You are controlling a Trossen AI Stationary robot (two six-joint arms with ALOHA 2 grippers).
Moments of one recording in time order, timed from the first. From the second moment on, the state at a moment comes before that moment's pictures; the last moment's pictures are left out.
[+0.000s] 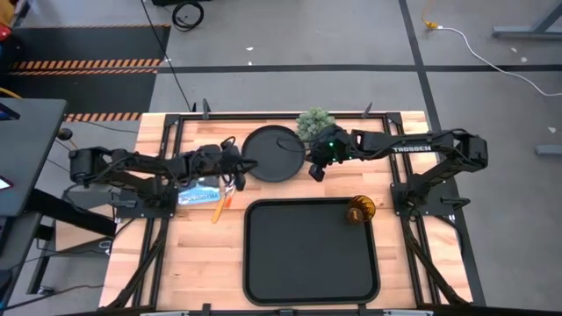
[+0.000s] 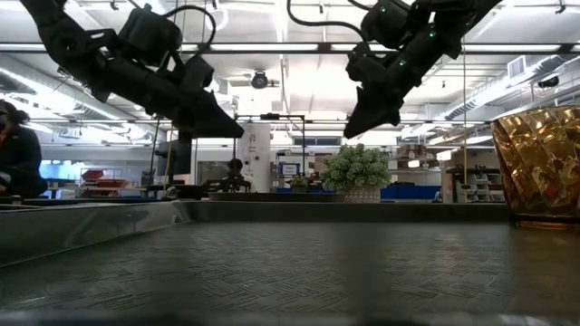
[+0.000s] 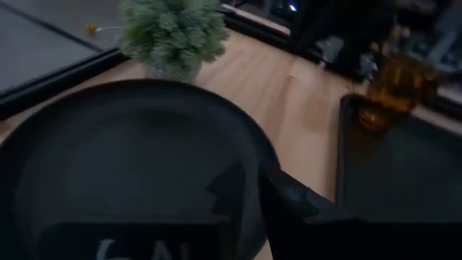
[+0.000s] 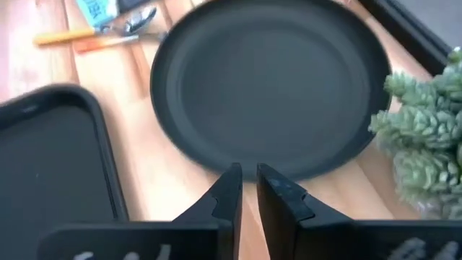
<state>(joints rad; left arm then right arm) 0.27 1.29 0.40 0.57 -0.04 -0.27 -0.28 1.41 0.91 -0.28 0.03 0.16</state>
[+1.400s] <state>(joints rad) 0.64 1.64 0.87 -0.25 -0.08 -0.36 -0.15 1.40 0.93 -0.28 0.08 0.03</state>
